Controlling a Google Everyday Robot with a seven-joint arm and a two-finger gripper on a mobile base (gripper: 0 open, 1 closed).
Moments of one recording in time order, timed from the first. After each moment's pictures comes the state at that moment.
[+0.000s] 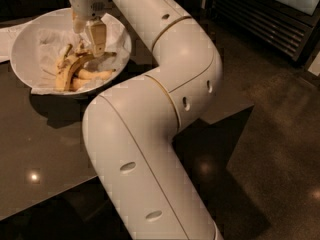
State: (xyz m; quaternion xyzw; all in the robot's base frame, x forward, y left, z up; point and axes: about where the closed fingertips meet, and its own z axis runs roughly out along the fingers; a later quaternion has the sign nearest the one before) arm 0.712 0.182 0.922 -0.89 0.43 0.00 0.16
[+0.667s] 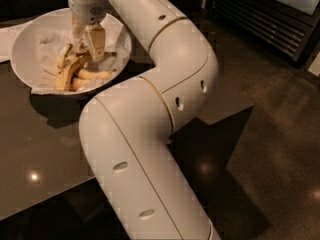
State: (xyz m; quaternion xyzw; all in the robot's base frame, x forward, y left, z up) arm 0.710 0.186 0.909 -0.89 0.43 0.01 0.15
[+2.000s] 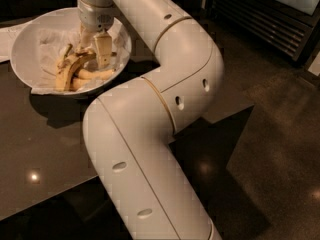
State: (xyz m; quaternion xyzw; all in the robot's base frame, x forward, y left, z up) arm 0.702 0.170 0.886 -0.88 0.45 0.05 0.12
